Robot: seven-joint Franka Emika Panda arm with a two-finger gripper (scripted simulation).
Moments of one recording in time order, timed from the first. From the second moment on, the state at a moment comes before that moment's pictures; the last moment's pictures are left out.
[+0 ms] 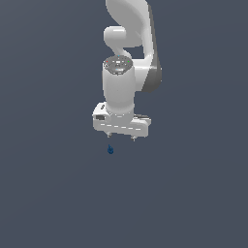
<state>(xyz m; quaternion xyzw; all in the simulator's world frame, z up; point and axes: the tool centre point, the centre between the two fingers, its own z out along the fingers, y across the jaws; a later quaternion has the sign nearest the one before) 0.027 -0.011 0.179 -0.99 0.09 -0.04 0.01</state>
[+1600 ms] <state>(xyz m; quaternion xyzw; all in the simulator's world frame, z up) 0.005 -0.069 0.085 -0.93 0.36 0.00 0.00</state>
